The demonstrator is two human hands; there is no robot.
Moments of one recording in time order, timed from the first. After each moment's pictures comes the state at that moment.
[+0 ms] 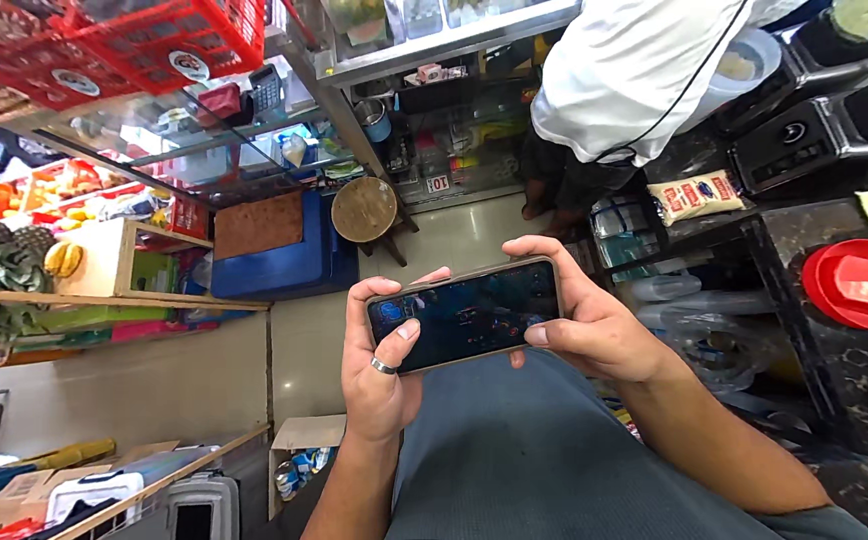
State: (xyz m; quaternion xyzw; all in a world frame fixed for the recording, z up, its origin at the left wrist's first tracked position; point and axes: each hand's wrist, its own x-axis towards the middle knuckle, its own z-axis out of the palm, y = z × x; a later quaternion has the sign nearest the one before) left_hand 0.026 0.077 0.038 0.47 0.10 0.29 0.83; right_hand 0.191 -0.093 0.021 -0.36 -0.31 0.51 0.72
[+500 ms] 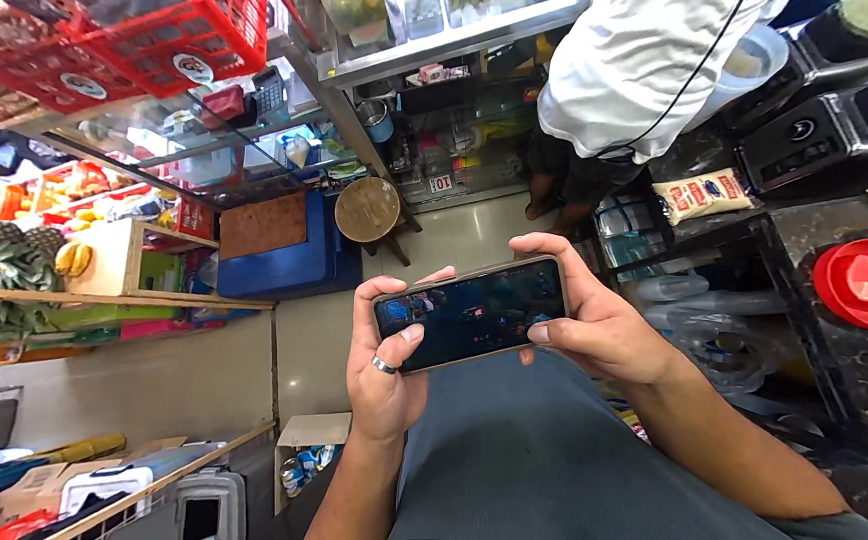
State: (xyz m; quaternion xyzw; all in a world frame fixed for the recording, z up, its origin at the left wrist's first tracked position) left_hand 0.026 0.076 0.037 0.45 0.10 0.28 0.85; right_hand 0.191 -0.095 0.023 -0.39 -0.30 0.50 0.71
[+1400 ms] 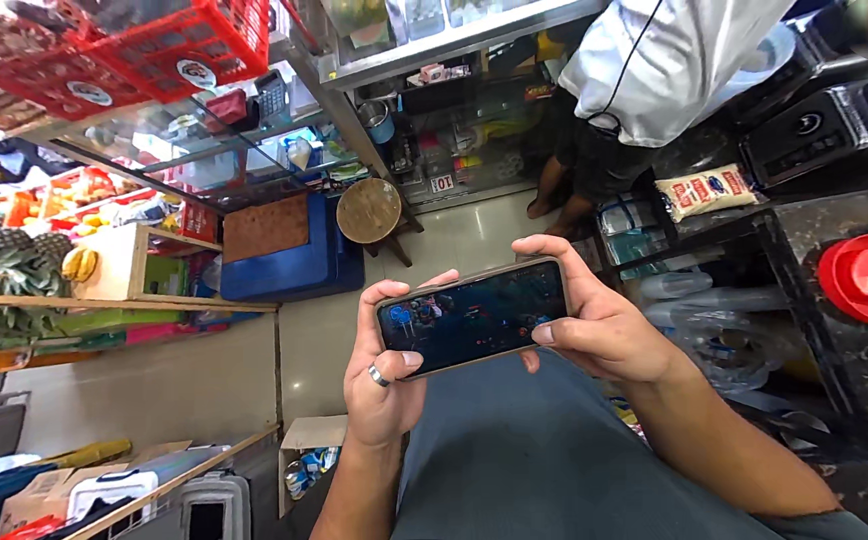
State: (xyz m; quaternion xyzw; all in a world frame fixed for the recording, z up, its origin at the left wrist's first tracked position) left_hand 0.021 0.082 0.032 0.41 0.04 0.23 0.88; right_hand 0.192 -0.098 0.020 -0.35 -0.29 0.51 0.73
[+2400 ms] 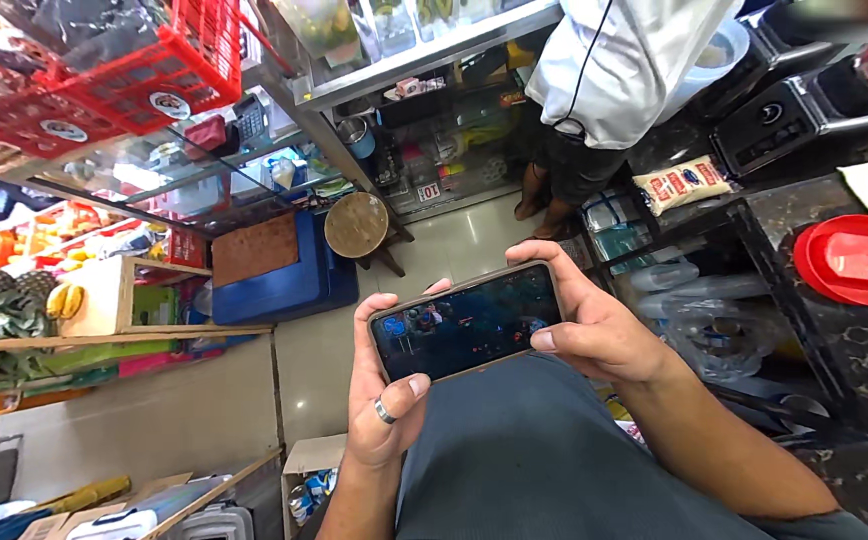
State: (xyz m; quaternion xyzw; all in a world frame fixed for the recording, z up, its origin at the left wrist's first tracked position) left_hand 0.031 0.072 0.022 0.42 0.01 0.19 0.89; right_hand 0.203 -0.113 0.016 -0.39 -0.29 0.47 0.74
